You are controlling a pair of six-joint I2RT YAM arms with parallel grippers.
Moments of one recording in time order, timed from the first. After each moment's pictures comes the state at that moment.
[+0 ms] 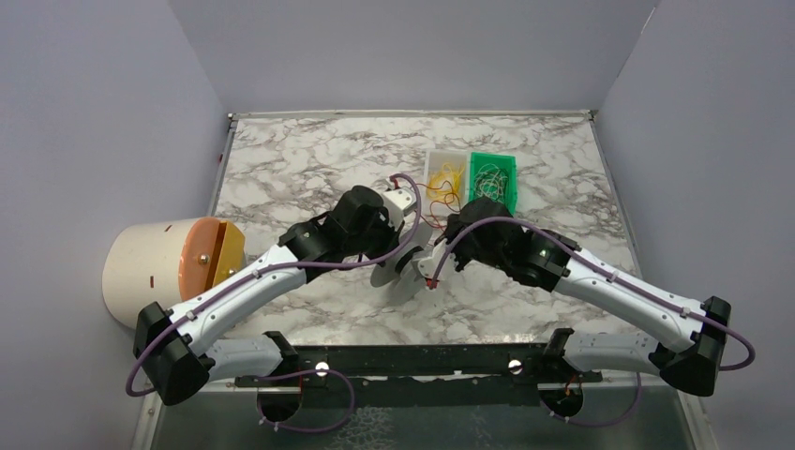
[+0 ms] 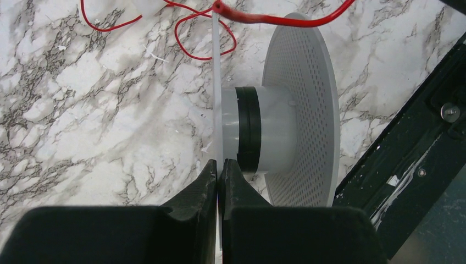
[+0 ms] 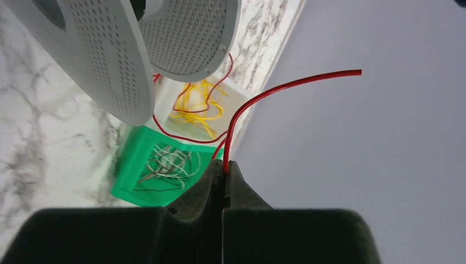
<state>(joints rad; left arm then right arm) -0.83 1.17 1.02 -0.52 0.09 -0.07 0.97 1.13 1.06 -0.59 0.18 -1.37</state>
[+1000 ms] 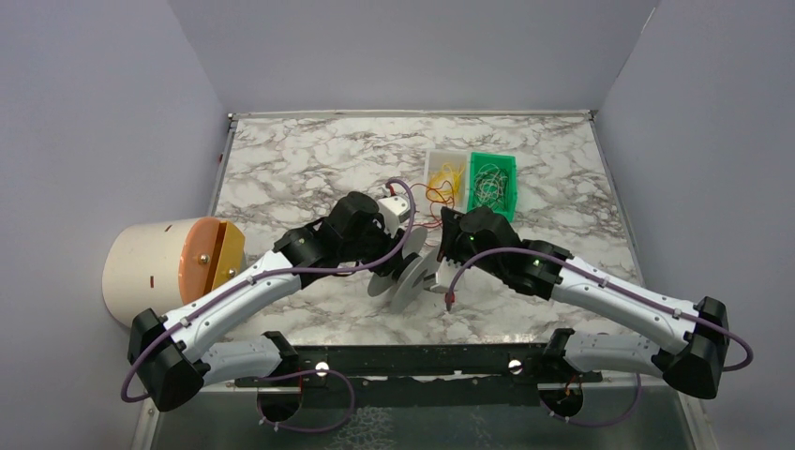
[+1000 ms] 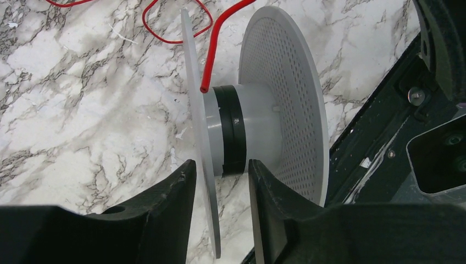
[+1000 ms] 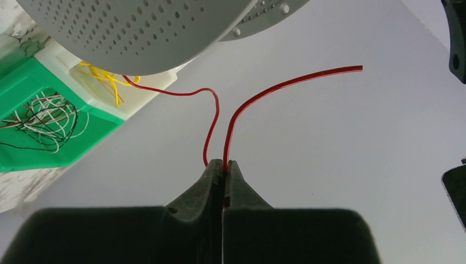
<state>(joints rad) -0.83 1.12 0.97 -0.54 0.17 -0.11 0.97 1.11 0.91 -0.39 0.26 -2.08</state>
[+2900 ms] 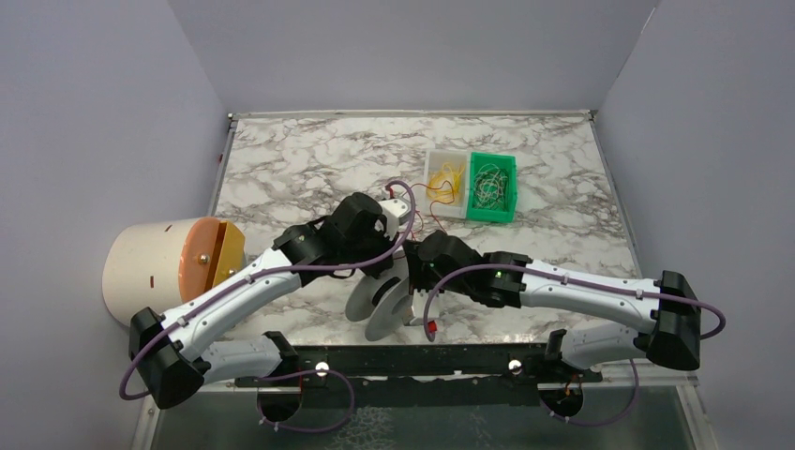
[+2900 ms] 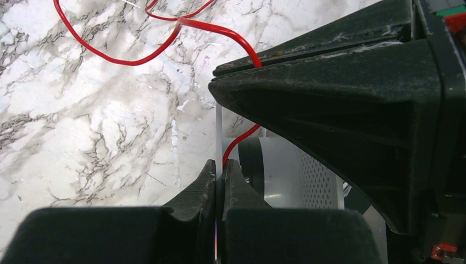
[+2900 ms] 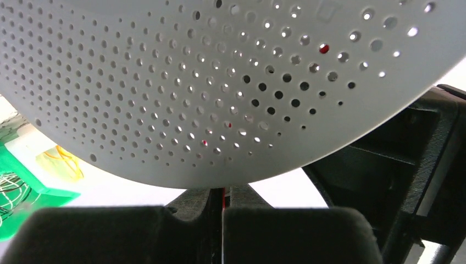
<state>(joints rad) -0.85 1.13 1.03 -0.69 0.12 -0.14 1.18 1.28 0.96 -0.38 0.20 -2.09</state>
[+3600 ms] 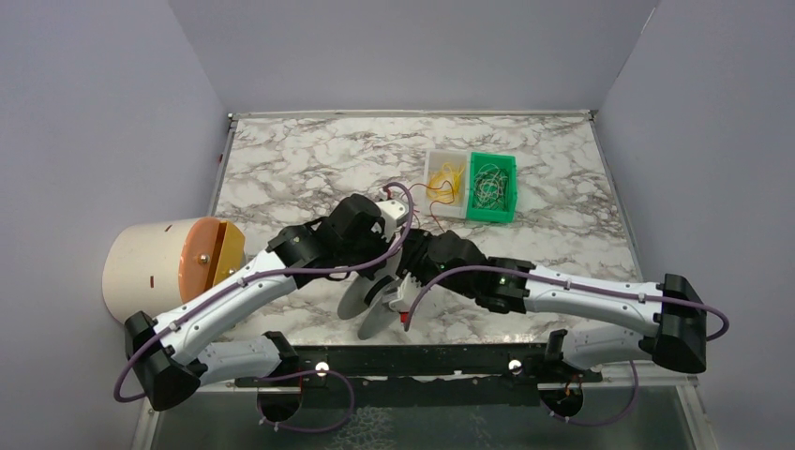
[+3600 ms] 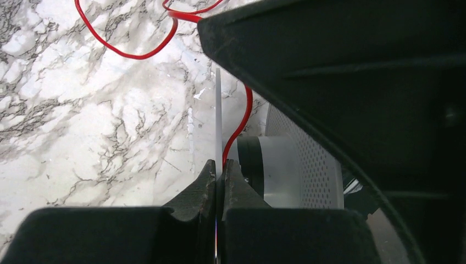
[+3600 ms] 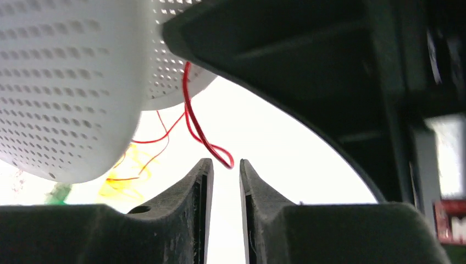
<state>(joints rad) -0.87 1.11 1.06 -0.75 0.05 -0.13 1.18 1.26 0.88 -0.11 0.25 -1.72</state>
